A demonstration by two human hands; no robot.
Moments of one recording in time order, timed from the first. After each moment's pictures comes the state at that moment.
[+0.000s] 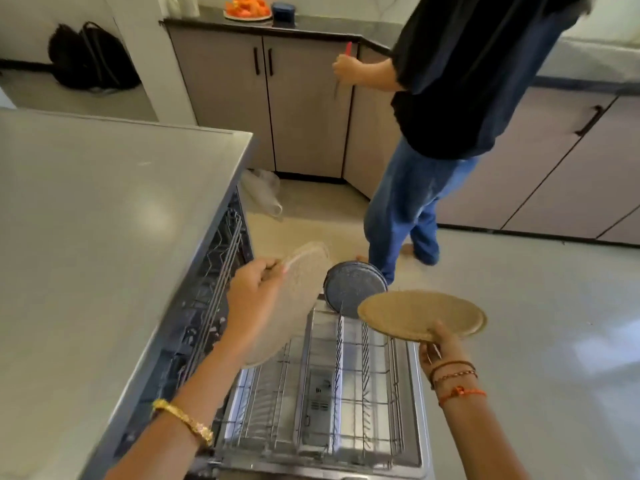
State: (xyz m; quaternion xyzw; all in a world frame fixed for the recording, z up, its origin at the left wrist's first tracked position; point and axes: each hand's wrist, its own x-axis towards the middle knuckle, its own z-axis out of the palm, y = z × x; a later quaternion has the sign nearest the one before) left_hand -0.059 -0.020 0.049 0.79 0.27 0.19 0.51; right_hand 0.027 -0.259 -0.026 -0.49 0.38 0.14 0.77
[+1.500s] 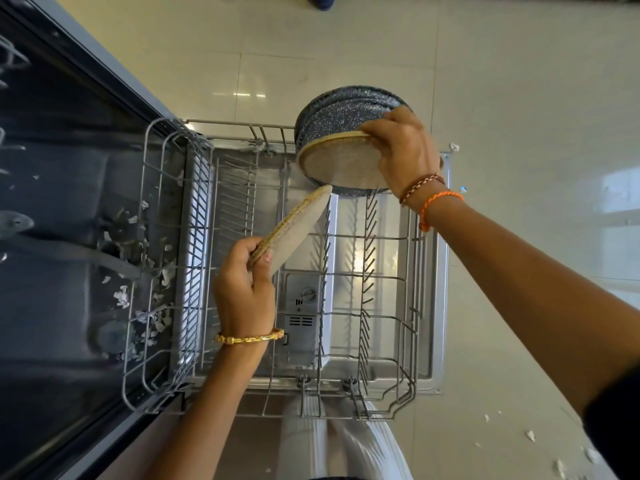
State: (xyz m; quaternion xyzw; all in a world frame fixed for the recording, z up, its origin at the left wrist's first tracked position) left_hand 0.058 -0.059 -0.284 0.83 0.38 0.13 0.40; right_hand 0.276 -0.165 -0.304 -0.93 -0.27 0.07 0.25
